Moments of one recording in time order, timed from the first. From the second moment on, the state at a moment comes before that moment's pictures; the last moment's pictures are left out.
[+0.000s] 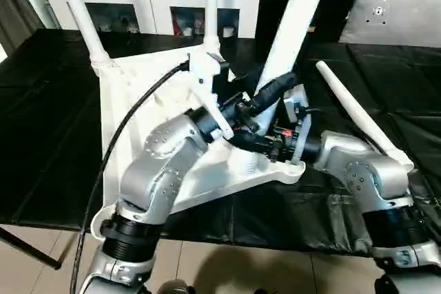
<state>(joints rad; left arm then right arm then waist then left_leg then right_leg) -0.48 0.03 -0.16 -0.14 -0.45 0.33 -0.54 -0.50 -0.31 0.08 0.10 0.53 0.63 0.95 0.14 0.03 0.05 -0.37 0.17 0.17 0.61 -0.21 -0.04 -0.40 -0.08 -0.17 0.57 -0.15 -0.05</state>
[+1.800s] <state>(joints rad) -0.45 0.04 -0.17 -0.22 -0.56 0.41 -0.64 -0.49 -0.33 0.09 0.18 0.49 0.62 0.94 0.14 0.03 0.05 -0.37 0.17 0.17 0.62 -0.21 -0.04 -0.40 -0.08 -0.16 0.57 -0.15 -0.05</state>
